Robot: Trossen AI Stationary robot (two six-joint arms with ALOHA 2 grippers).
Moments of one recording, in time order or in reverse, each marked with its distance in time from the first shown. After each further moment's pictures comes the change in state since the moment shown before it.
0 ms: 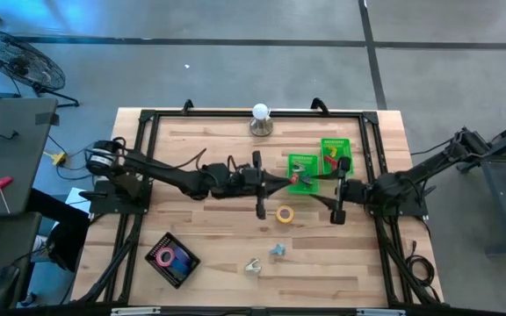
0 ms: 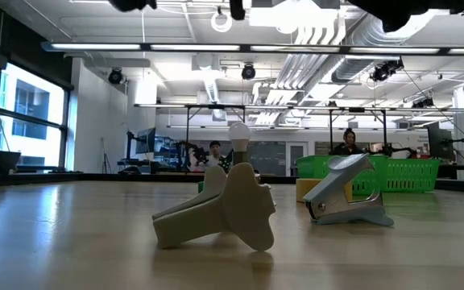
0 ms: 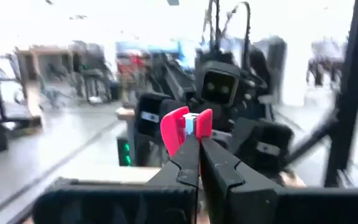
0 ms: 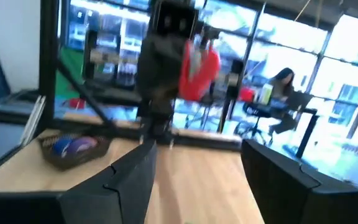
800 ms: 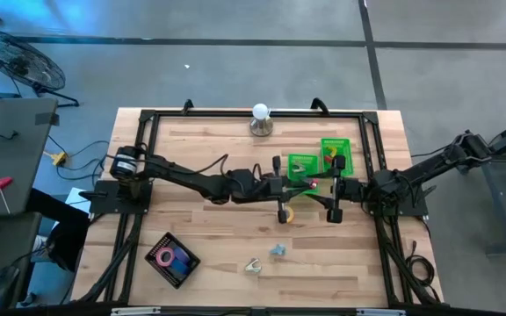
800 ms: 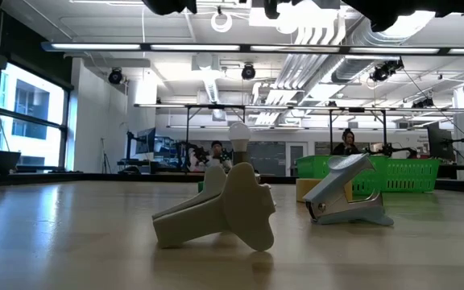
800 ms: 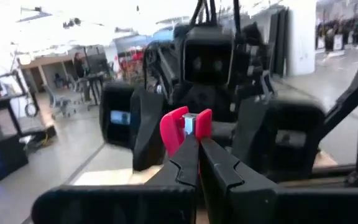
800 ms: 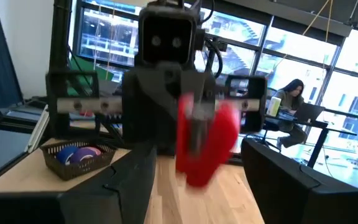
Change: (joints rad) left arm 0.002 0.205 0.235 -0.078 -0.013 0.154; right arm -0.079 0.058 0.000 0.088 -0.138 -0.018
